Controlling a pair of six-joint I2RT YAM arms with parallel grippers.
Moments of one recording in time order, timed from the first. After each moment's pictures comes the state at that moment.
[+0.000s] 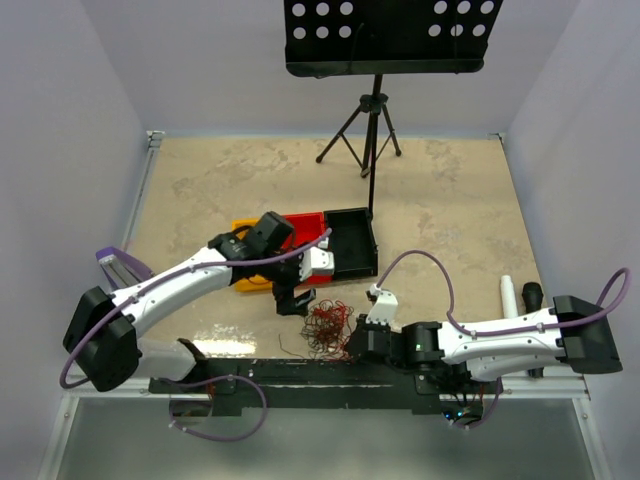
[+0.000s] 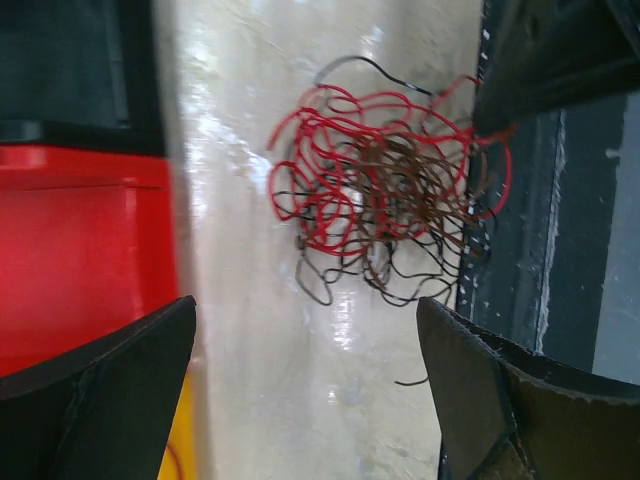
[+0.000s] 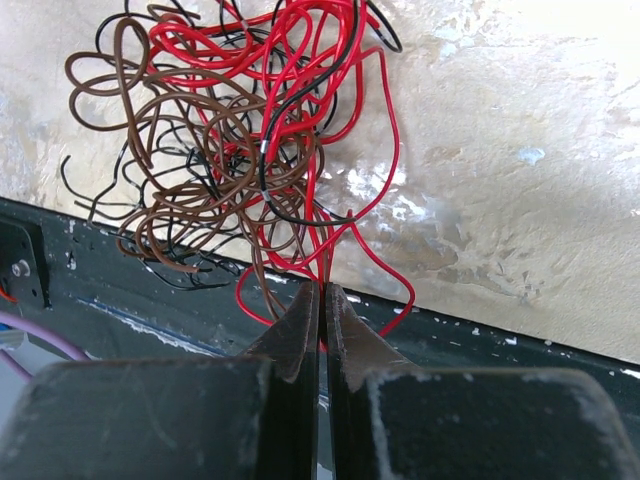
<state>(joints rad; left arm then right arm) -0.71 1.31 0.96 -0.63 0.57 0.51 1.51 1.09 0.52 -0.45 0.51 1.45</state>
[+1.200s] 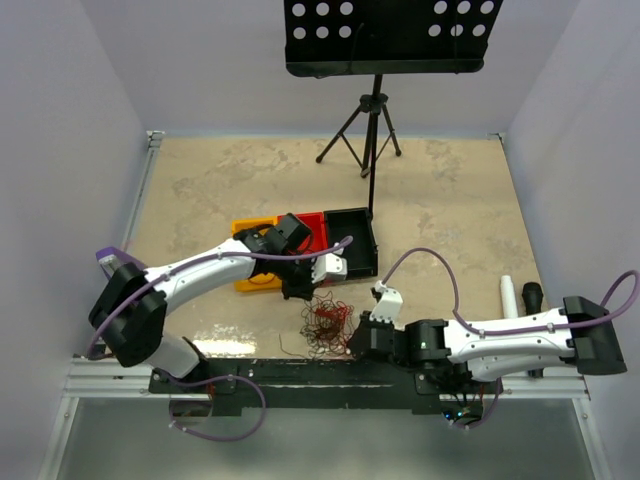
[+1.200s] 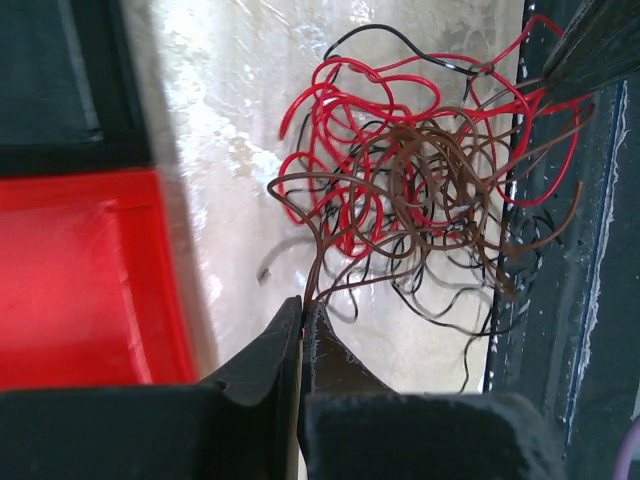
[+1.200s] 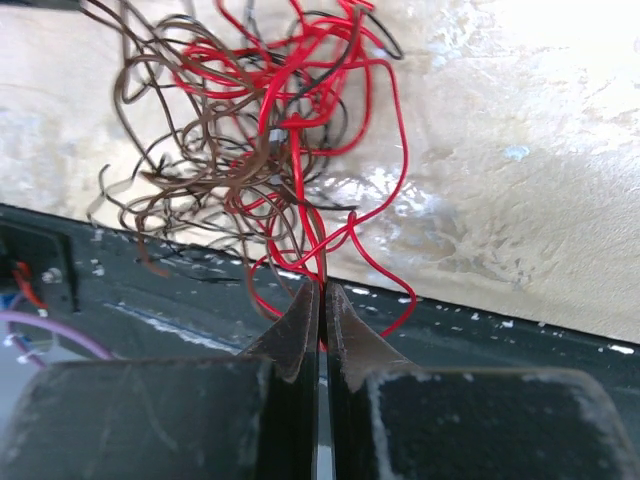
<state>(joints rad) -0.78 1.51 0.99 -0.62 0.52 0.59 1.51 1.06 0.56 -0.53 0.53 1.49</state>
